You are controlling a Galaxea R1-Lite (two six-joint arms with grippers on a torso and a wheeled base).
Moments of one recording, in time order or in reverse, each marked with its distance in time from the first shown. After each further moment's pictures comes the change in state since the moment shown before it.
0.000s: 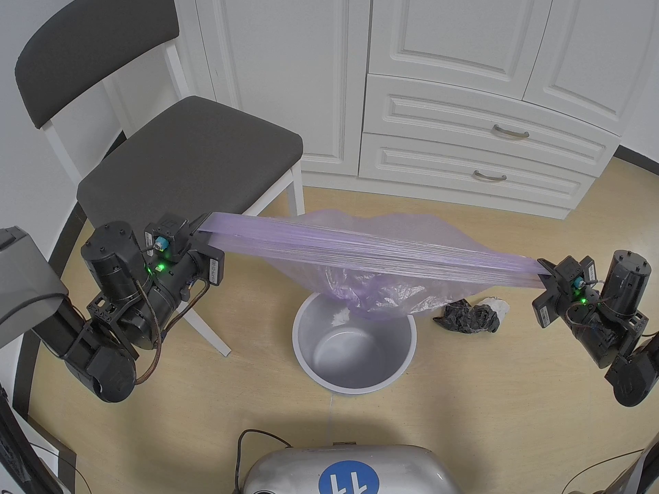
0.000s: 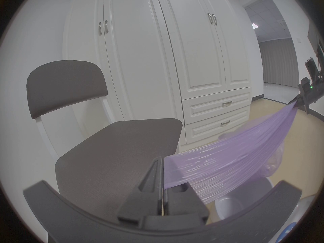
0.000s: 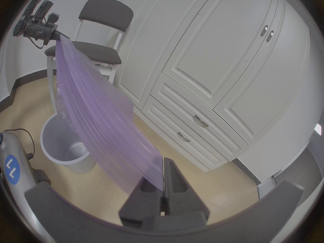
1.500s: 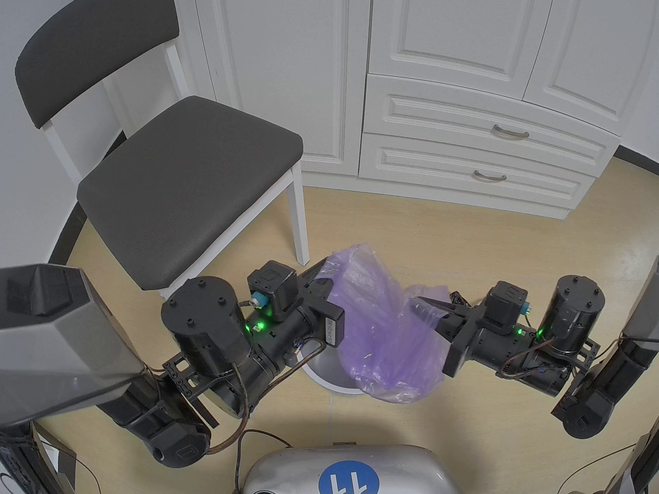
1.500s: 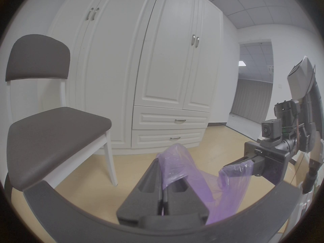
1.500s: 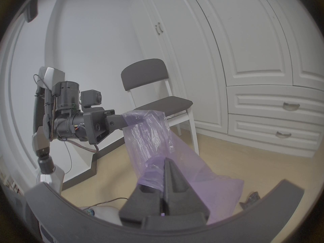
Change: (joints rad) left arm -0.431 0.092 -0.011 -0.074 0.025 -0.244; right arm 0.372 0.191 -0.059 -0.218 0.465 0.593
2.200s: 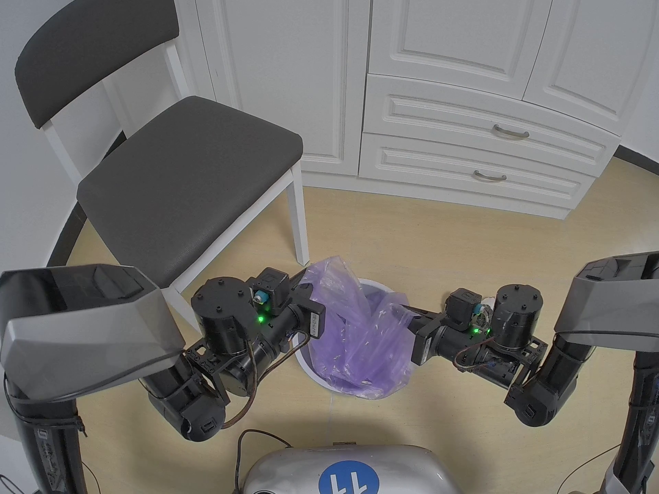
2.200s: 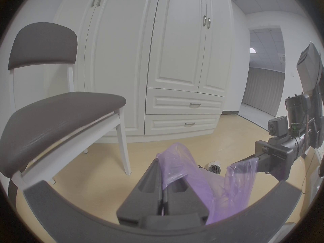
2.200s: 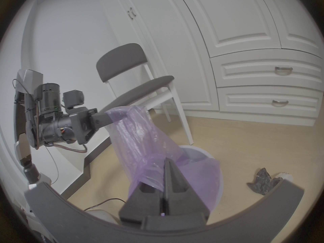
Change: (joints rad) left arm 0.133 0.184 -0.093 0.001 -0.024 0.001; right arm -0.043 0.282 -0.189 0.000 -0.057 0.126
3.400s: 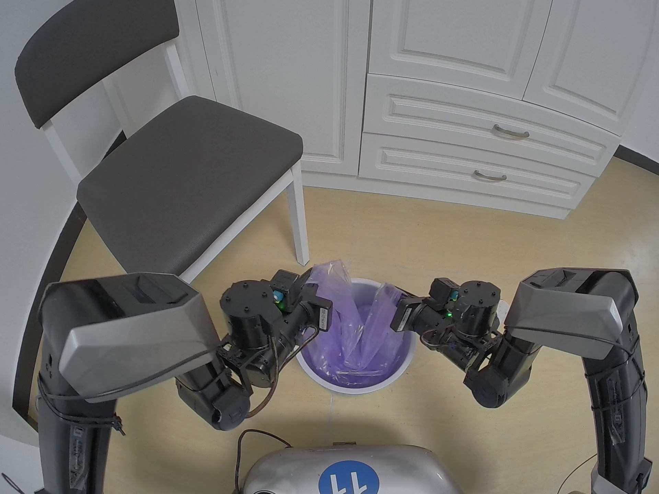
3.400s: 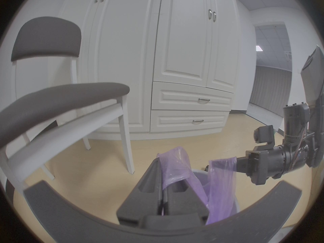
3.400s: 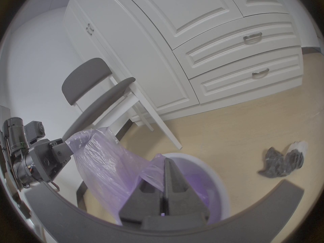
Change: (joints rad) left arm 0.023 0.159 -0.162 -0.001 0.048 -0.010; right arm -0.046 0.271 -0.343 0.000 -0.132 0.259
